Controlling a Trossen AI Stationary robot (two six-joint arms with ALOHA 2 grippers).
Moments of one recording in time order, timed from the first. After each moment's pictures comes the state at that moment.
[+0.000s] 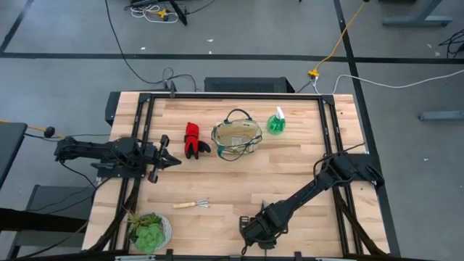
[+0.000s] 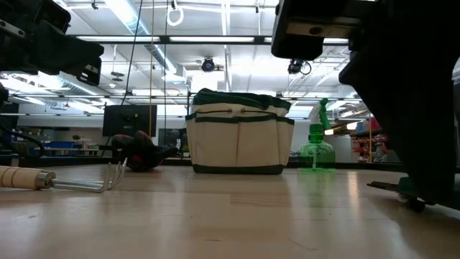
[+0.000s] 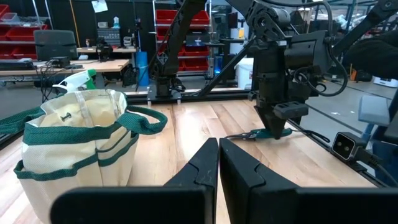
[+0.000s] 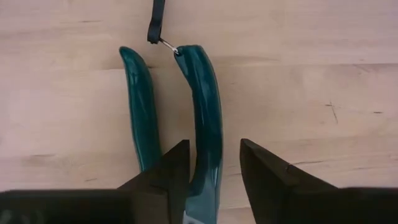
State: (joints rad) left arm -0.11 0.03 0.01 0.05 0.04 -0.02; right arm 0.61 2.15 1.61 -0.84 -0.07 -0.95
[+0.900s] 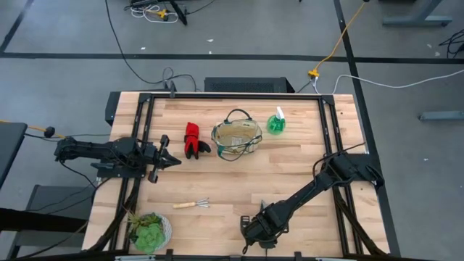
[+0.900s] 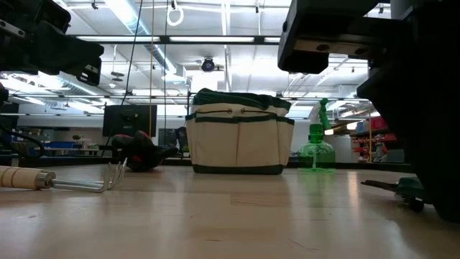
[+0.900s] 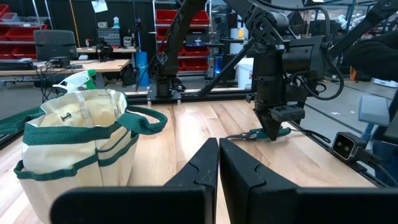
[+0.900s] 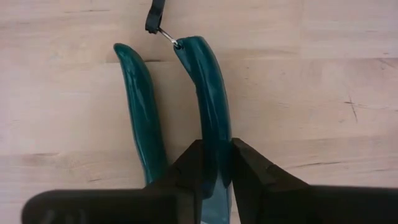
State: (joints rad) left arm -0.11 0.03 0.01 0.05 0.04 -0.02; right arm 0.61 2.15 1.58 -0.83 -0.07 -0.95
